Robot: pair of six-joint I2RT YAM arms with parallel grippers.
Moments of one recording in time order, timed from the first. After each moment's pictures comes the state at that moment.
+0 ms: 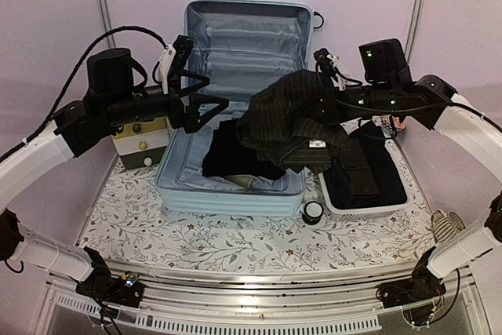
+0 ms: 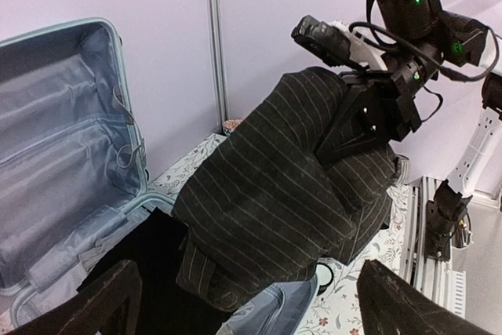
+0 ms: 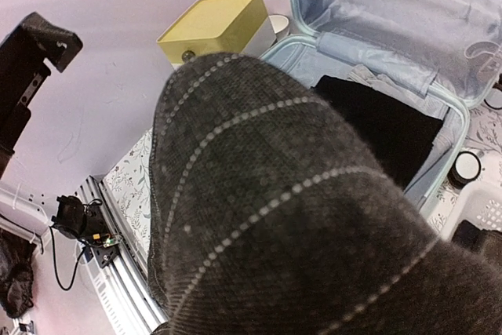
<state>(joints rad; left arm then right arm) -0.74 1.22 1.31 -0.20 0.31 0.06 0.74 1.40 1.55 -0.63 -0.22 0.26</state>
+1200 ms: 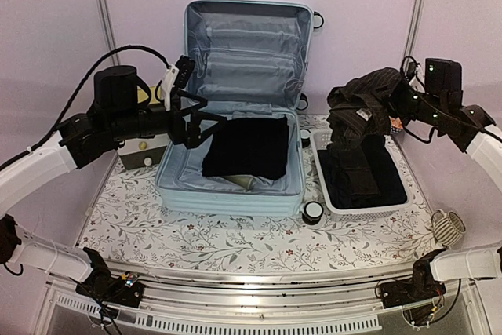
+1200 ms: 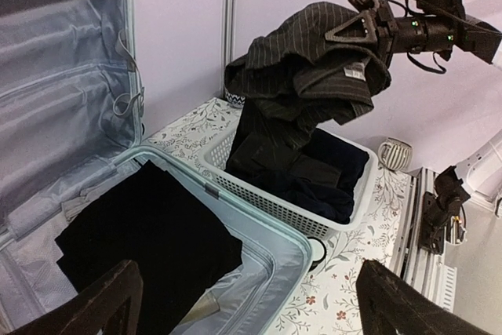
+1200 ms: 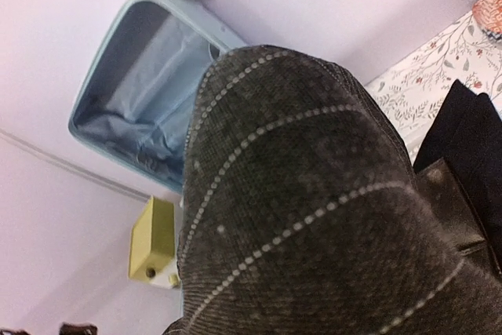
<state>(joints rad) -0.74 1.18 1.19 -0.20 0.27 -0.03 0.33 1.11 1.24 -0.44 -0.08 0.87</state>
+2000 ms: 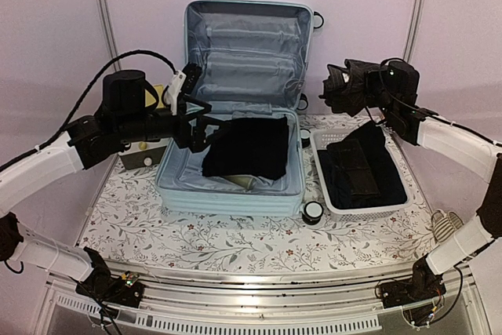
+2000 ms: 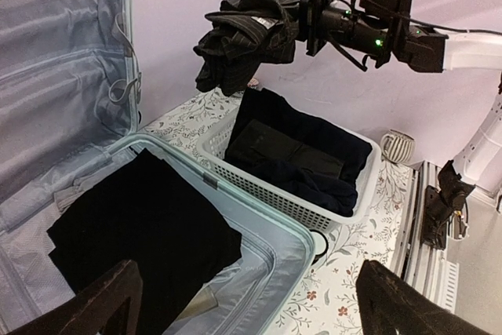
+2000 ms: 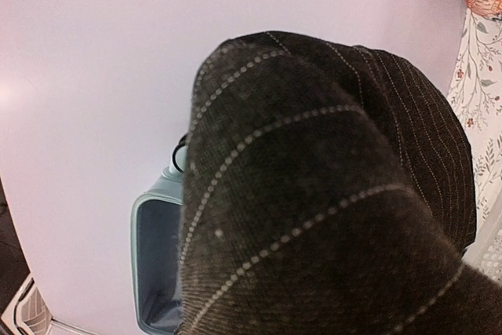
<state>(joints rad) -0.73 1.21 1.16 -0.18 0.28 -0.03 0.36 1.46 1.19 0.25 0.39 1.39</state>
